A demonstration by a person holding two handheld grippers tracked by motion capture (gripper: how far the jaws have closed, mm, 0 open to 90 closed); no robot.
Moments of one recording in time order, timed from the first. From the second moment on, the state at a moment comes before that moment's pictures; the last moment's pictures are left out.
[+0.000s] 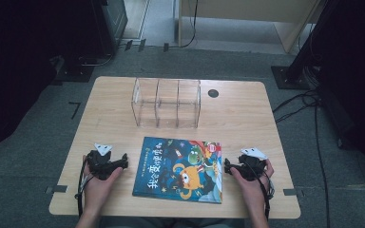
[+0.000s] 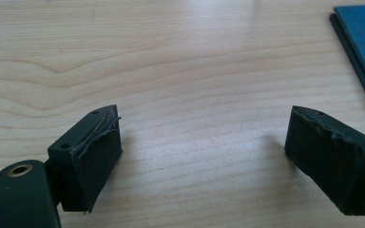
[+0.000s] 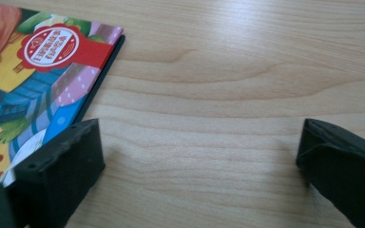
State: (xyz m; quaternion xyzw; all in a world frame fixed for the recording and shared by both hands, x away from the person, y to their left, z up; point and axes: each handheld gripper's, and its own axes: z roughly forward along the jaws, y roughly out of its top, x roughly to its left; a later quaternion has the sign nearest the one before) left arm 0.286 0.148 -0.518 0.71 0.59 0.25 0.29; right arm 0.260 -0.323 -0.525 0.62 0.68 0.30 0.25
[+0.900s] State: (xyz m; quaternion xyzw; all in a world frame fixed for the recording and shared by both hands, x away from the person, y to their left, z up) left arm 0.272 0.123 -0.508 0.73 0.55 0.22 0.34; right arm 0.238 -0.287 -0.507 0.58 0.66 0.39 0.26
